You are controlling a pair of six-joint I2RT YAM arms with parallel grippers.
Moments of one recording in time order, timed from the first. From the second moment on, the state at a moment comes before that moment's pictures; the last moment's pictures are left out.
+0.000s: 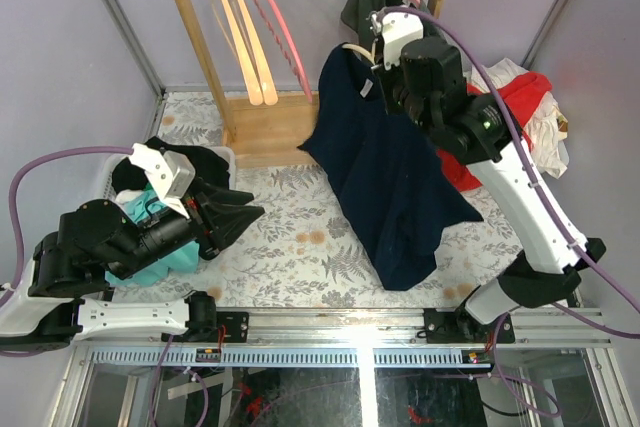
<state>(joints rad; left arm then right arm) -1.35 0.69 1.40 -0.75 -0.40 -0.22 0.76 1.54 2.08 -0.90 0.47 -0.06</state>
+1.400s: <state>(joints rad) -1.35 0.76 1.44 -0.77 -0.40 -0.22 0.50 1.79 2.37 -0.62 0.14 0.01</state>
